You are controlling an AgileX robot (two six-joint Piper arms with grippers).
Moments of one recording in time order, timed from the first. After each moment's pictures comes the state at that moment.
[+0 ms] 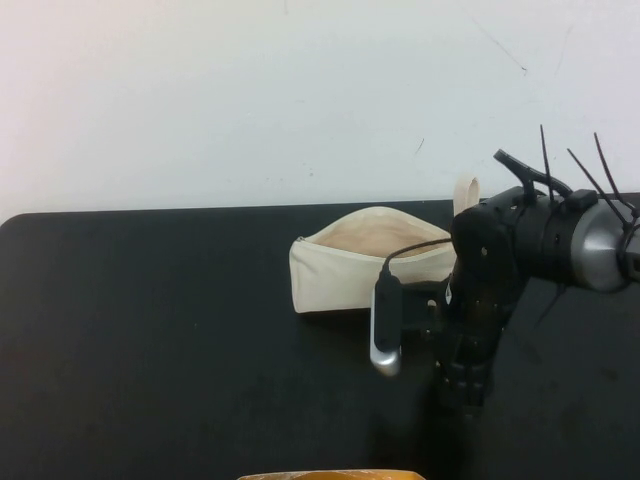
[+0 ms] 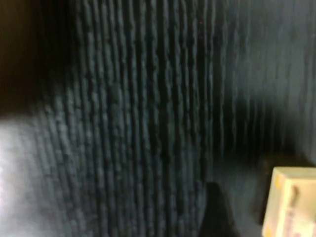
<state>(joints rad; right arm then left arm) 0.55 2.05 -1.42 0.03 0.88 -0.96 -0.01 -0.01 0.02 -0.04 0.37 0.07</state>
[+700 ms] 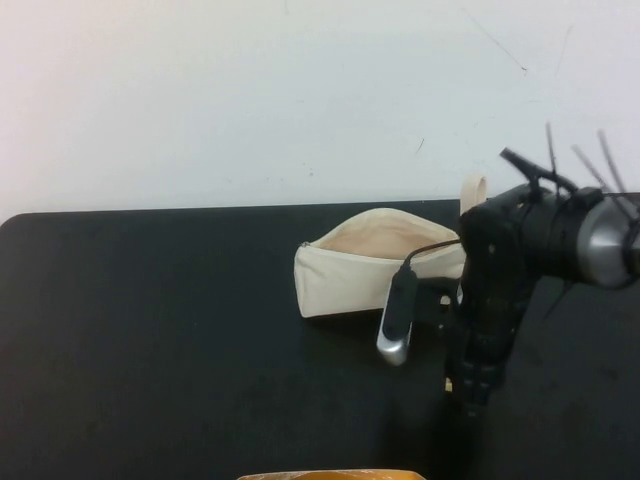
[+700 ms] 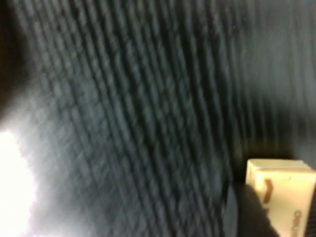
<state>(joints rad) 0.53 2.05 -1.42 0.00 0.92 -0.80 -0.01 -0.01 0.02 -0.04 0.37 0.07</state>
